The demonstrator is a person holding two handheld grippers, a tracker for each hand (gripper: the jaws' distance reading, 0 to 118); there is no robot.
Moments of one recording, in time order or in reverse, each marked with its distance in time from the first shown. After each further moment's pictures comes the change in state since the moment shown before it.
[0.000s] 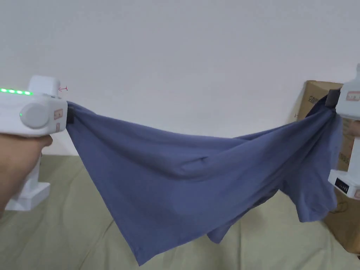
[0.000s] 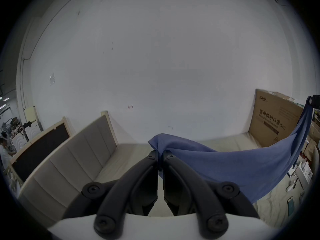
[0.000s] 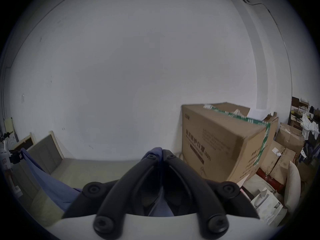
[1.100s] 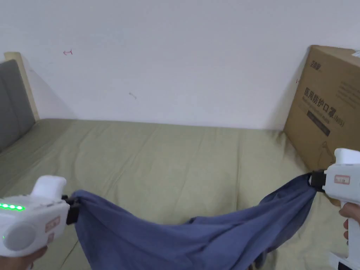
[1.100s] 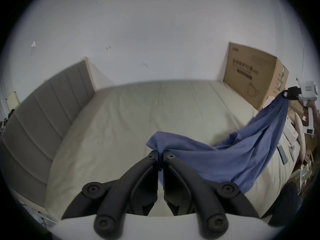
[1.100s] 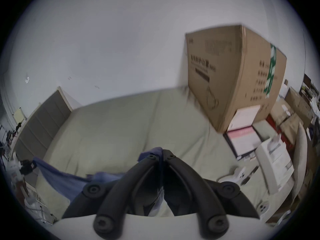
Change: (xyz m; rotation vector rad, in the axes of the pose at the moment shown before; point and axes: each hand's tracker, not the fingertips) left arm -0.013 -0.228 0.117 -0.271 -0.187 -0.018; right arm 0.048 -0.182 0.090 -0.393 0.134 -0.004
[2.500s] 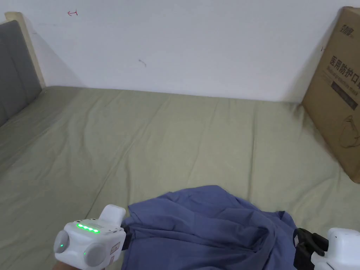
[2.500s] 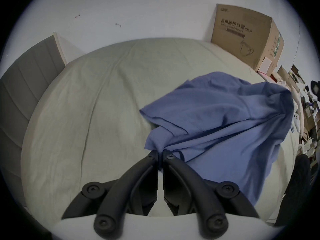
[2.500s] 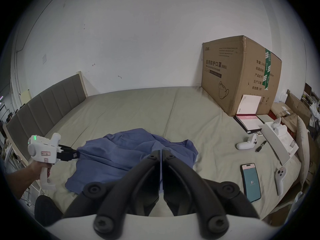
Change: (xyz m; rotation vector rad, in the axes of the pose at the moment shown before) left arm 0.081 -0.125 -0.089 -0.262 -0.167 -0.071; right arm -0.093 -0.205 0.054 0.077 0.022 0.087
